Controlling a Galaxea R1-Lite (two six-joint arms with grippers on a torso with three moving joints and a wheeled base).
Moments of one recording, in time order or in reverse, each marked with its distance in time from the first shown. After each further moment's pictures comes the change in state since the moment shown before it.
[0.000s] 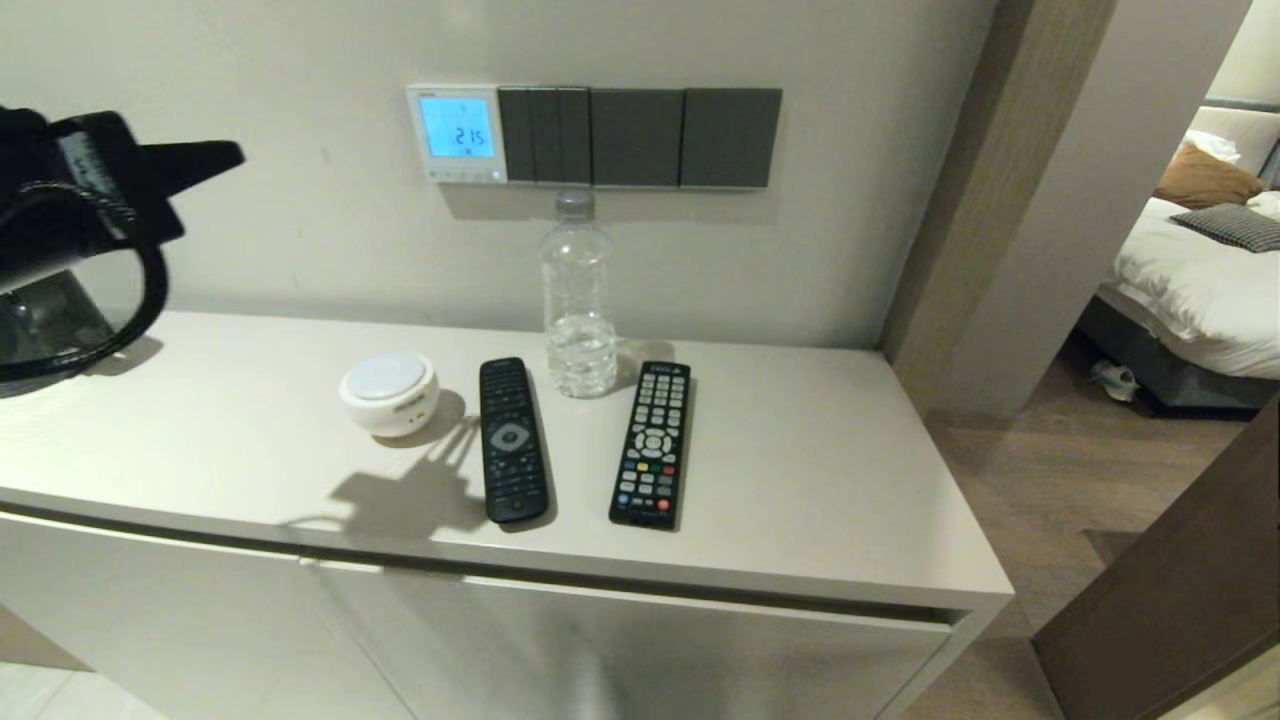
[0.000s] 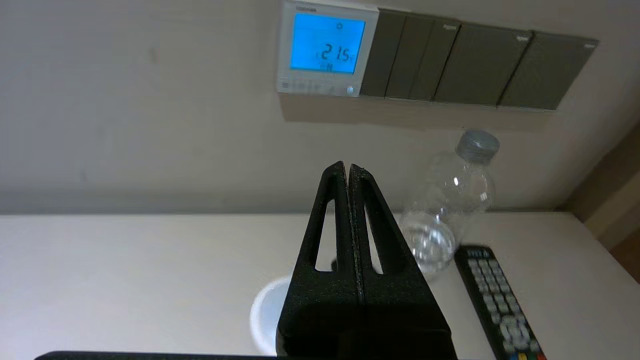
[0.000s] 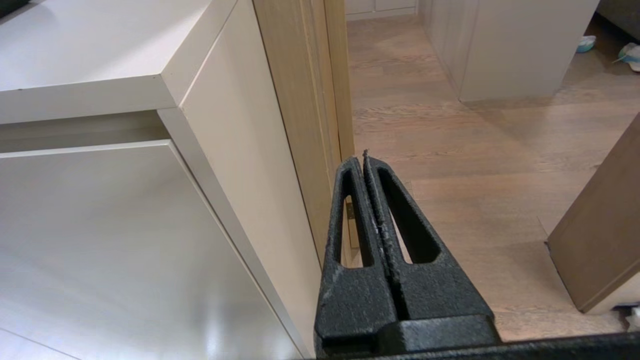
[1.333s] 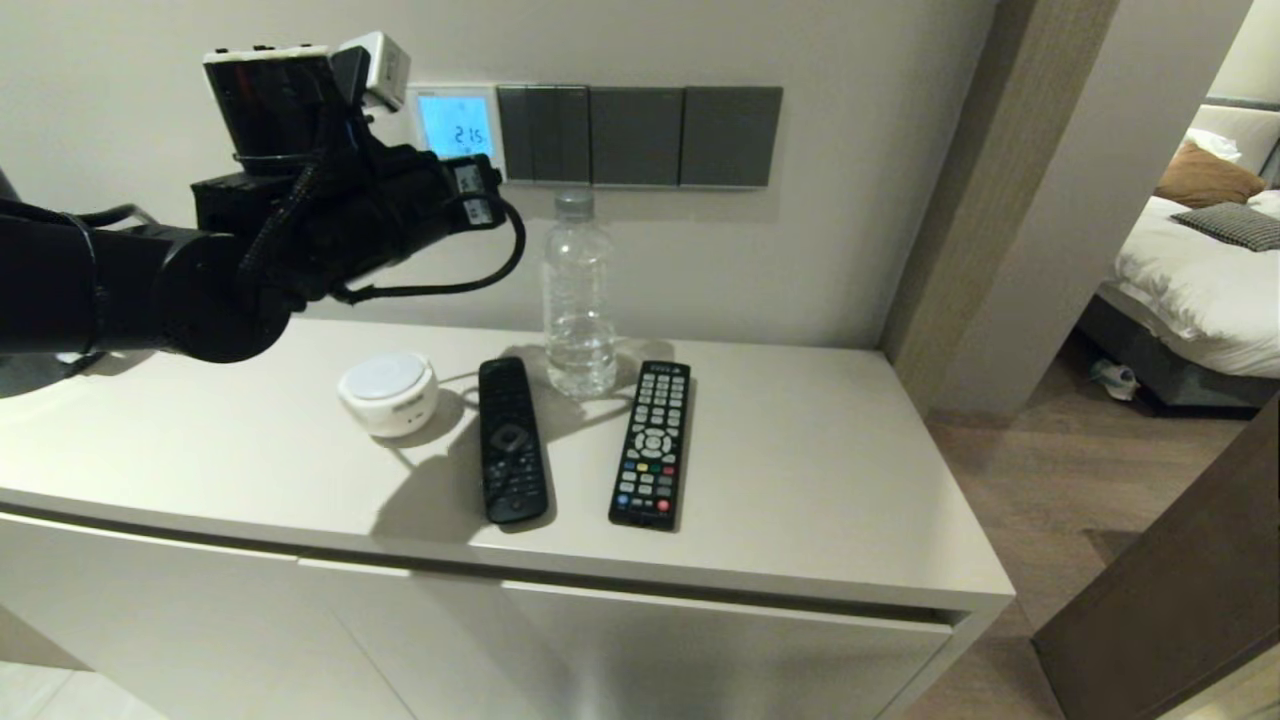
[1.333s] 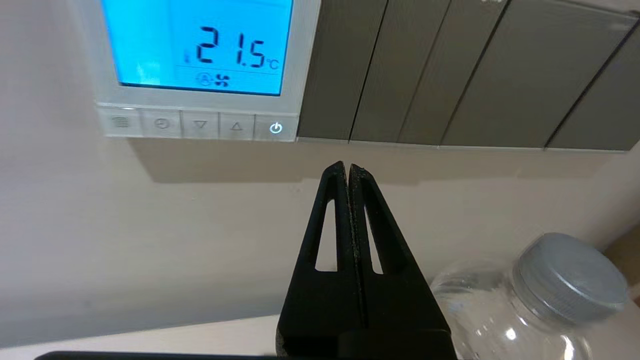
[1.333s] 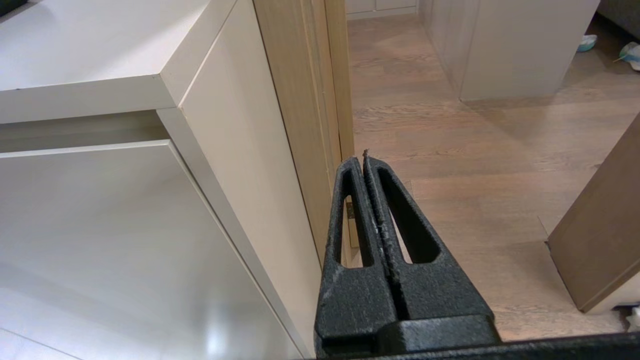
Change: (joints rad) left arm -0.142 0.595 -0.388 -0.215 0.056 -0.048; right arm 0.000 0.000 0.000 0.000 0.000 0.000
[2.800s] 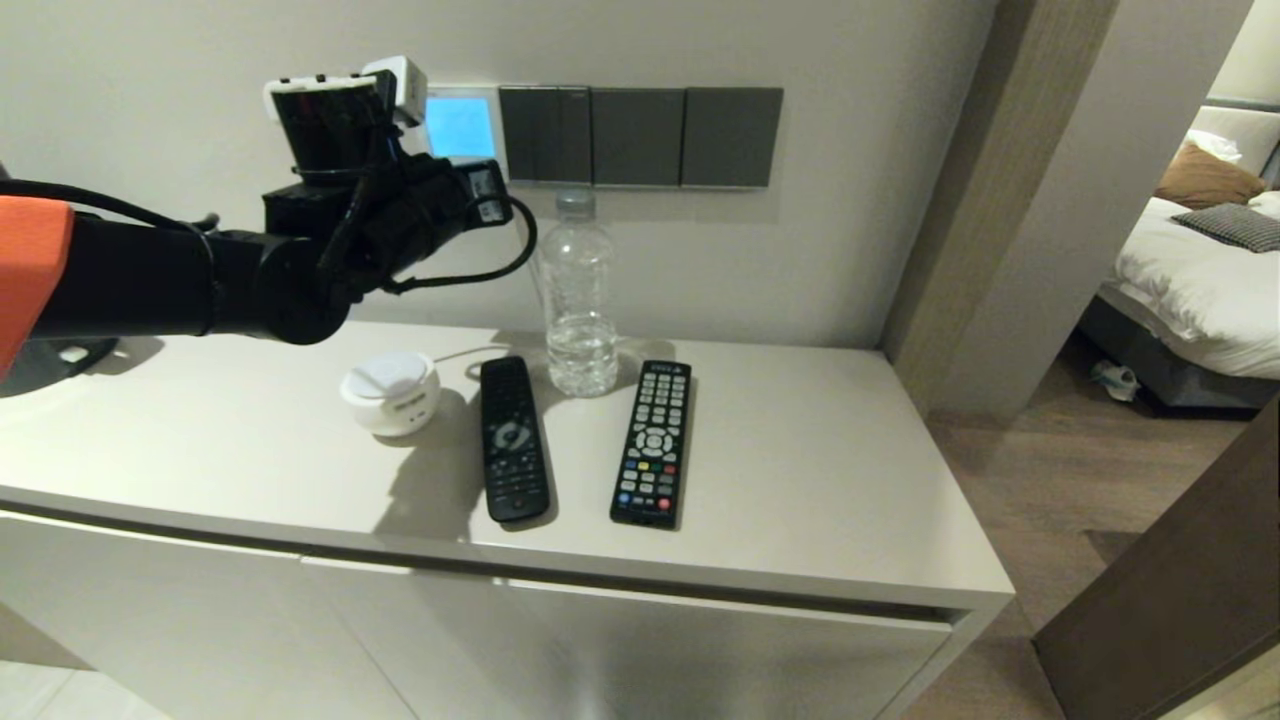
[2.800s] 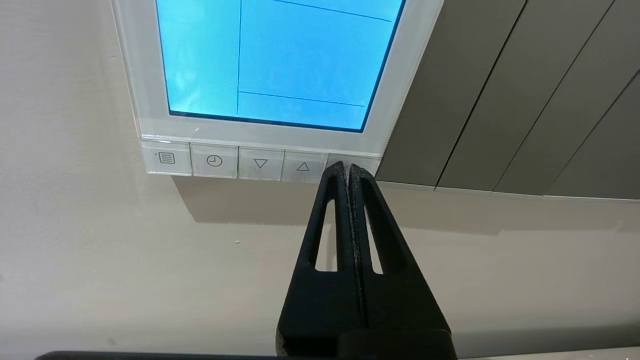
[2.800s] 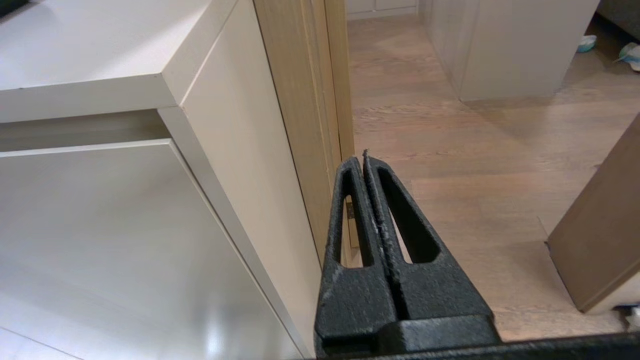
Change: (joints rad) left arm 0.039 0.157 -0.164 -0.013 0.062 0.004; right arm 0.000 0.000 0.000 0.000 0.000 0.000
